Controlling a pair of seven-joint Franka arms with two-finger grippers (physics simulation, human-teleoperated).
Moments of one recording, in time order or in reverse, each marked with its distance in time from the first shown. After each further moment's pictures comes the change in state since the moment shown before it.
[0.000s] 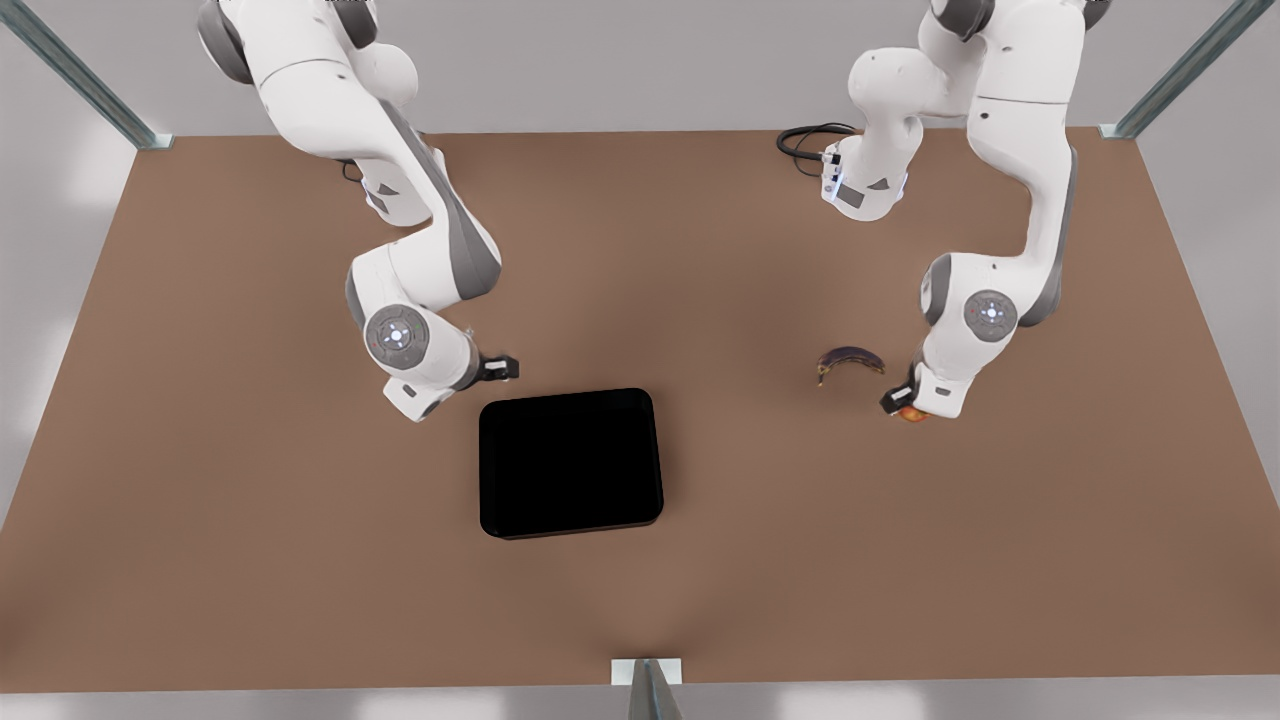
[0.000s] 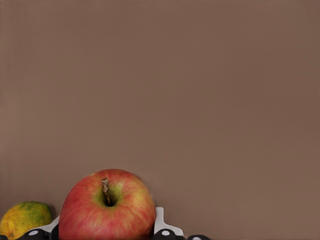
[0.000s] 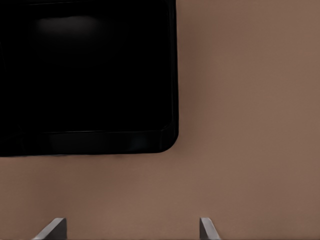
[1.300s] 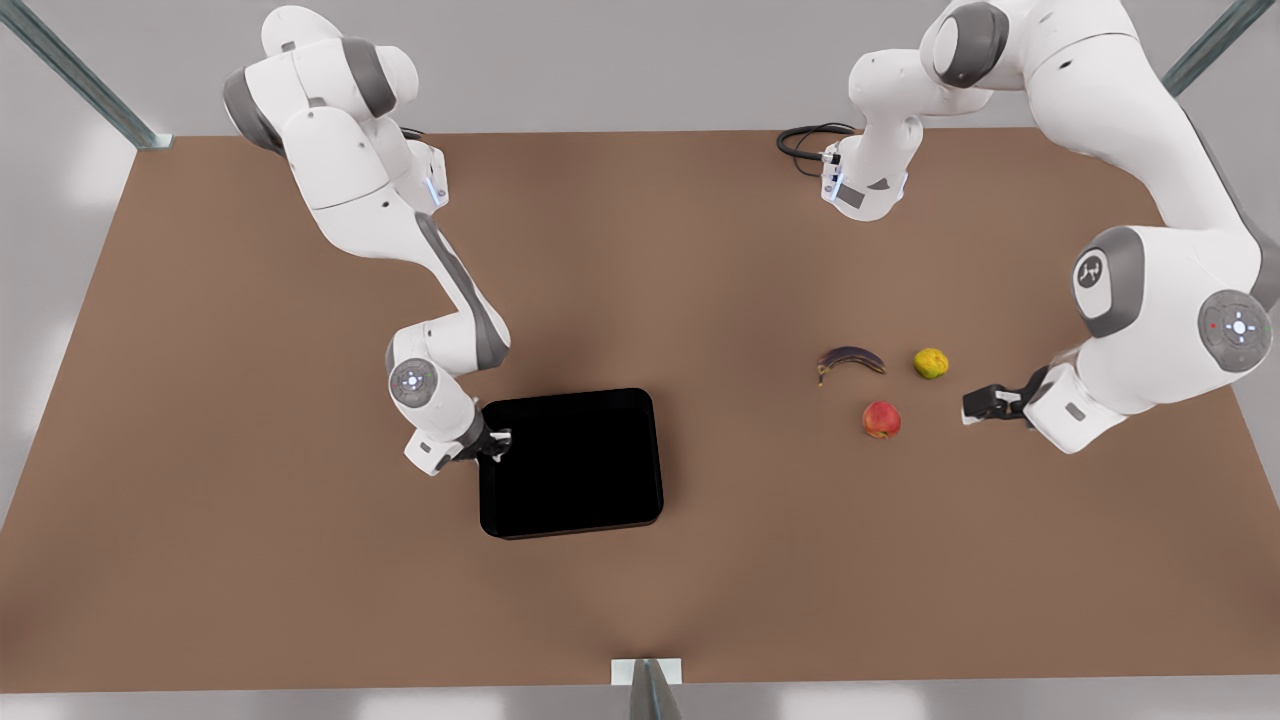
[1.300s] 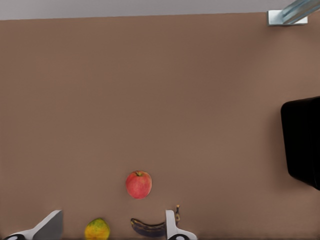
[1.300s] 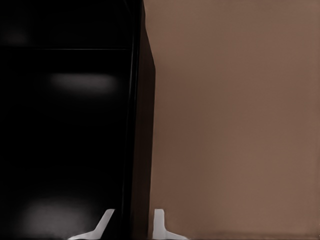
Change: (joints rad) left arm 0.037 0.199 0.002 1.058 -0.176 -0.930 0.584; right arm -0.033 0.243 -0.023 -0.198 0.005 0.745 -0.210
